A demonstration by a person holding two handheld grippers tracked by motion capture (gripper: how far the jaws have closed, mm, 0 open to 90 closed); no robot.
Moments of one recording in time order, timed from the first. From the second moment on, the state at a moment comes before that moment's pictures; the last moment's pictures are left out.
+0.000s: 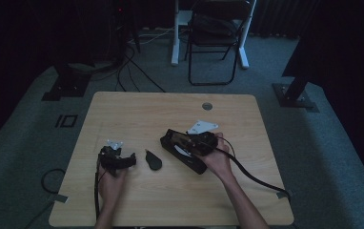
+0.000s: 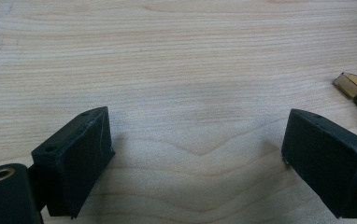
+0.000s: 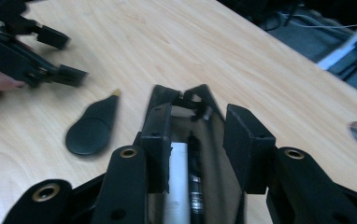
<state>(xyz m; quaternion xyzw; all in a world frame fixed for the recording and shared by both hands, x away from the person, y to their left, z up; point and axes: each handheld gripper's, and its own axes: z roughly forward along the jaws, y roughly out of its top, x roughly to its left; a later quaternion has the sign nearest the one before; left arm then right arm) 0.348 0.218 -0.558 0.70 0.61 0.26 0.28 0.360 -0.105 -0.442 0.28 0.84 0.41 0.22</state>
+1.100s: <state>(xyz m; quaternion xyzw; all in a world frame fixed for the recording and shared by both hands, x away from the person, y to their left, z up) 0.348 0.218 -0.558 0.70 0.61 0.26 0.28 0.354 -0.084 -0.428 0.25 0.85 0.41 0.21</state>
